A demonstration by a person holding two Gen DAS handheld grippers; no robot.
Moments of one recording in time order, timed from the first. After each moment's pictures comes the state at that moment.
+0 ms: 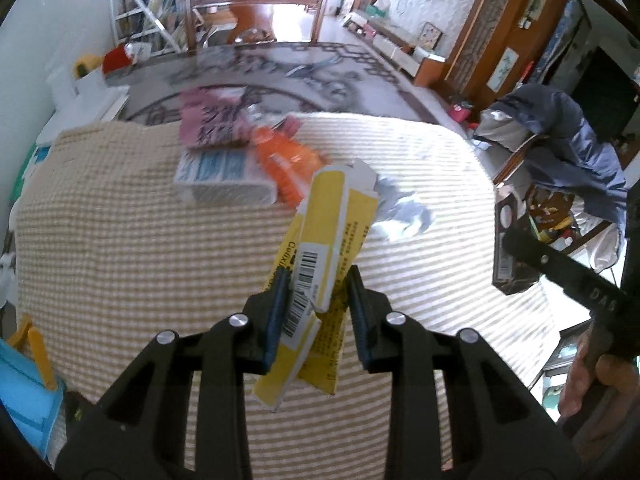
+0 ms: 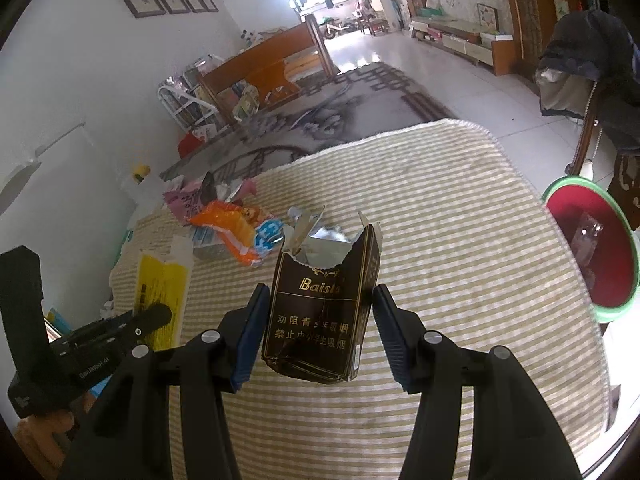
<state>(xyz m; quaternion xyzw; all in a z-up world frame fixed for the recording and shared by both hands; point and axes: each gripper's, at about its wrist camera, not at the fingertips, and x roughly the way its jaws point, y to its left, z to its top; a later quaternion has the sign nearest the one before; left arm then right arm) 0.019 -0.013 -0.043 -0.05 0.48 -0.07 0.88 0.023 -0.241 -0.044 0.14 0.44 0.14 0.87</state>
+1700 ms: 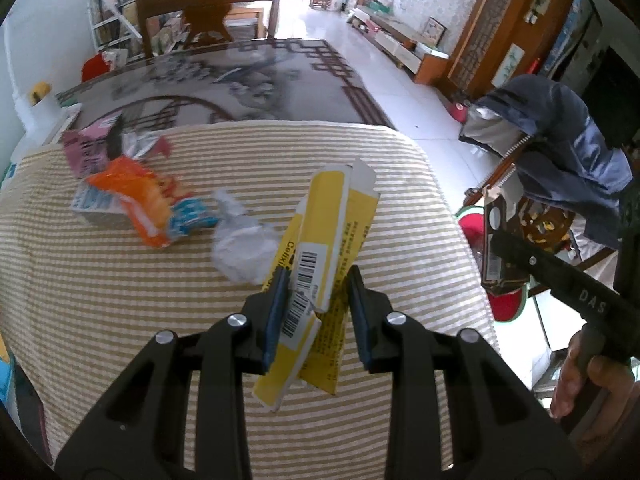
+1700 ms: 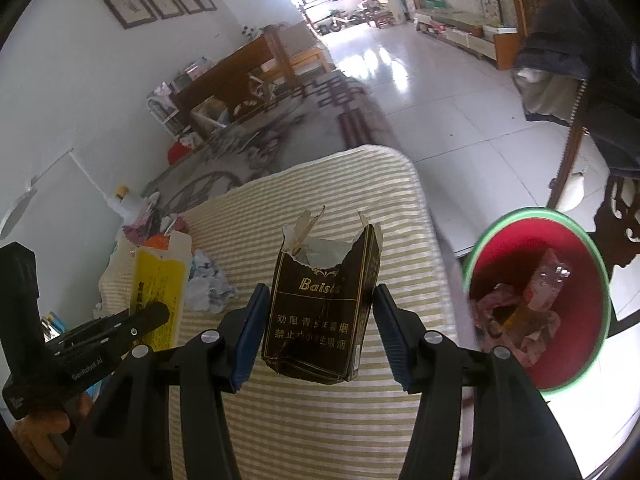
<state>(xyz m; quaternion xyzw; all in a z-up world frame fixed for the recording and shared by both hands) 0.068 -0.174 -0.045 -0.05 0.49 -0.05 0.87 0.081 -0.397 -0.052 0.15 0.45 0.16 0.86</state>
